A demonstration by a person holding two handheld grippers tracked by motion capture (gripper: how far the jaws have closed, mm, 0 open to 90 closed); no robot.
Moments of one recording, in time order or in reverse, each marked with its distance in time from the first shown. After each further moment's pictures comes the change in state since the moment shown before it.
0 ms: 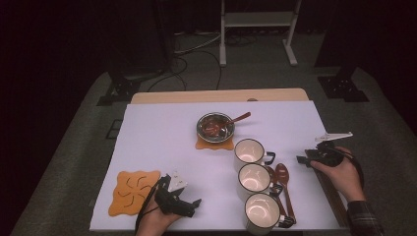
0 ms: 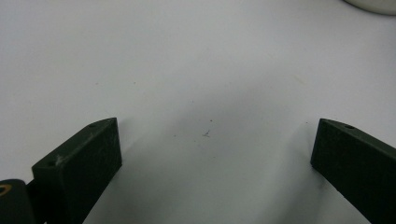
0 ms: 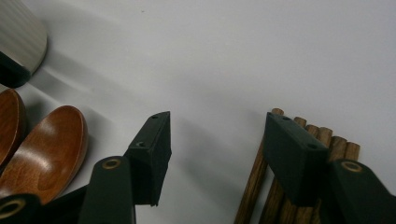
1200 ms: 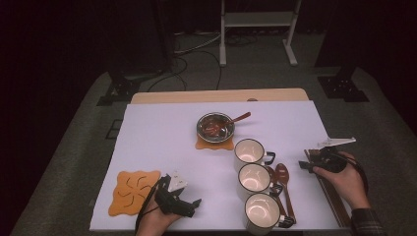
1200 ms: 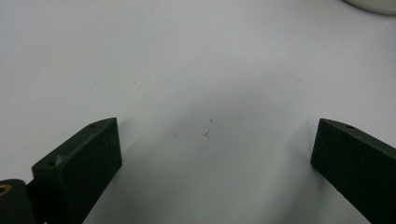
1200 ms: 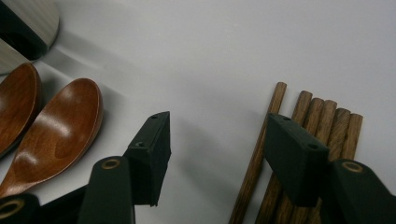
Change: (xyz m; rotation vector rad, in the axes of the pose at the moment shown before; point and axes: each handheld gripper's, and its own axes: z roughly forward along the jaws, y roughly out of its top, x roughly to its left) left arm 0.000 0.000 0.000 -0.002 0.000 0.000; right arm 0.007 -0.013 -0.010 0.008 -0.008 -0.016
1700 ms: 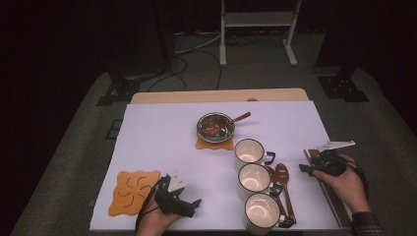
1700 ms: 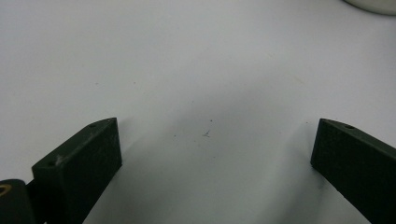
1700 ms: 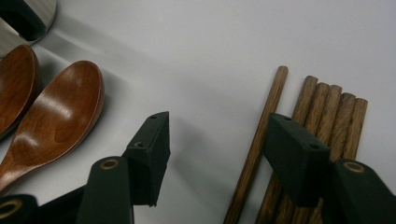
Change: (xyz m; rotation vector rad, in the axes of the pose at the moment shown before) left arm 0.000 0.000 0.000 0.000 0.000 0.000; right arm 0.005 -0.007 -0.001 0.015 -0.017 -0.012
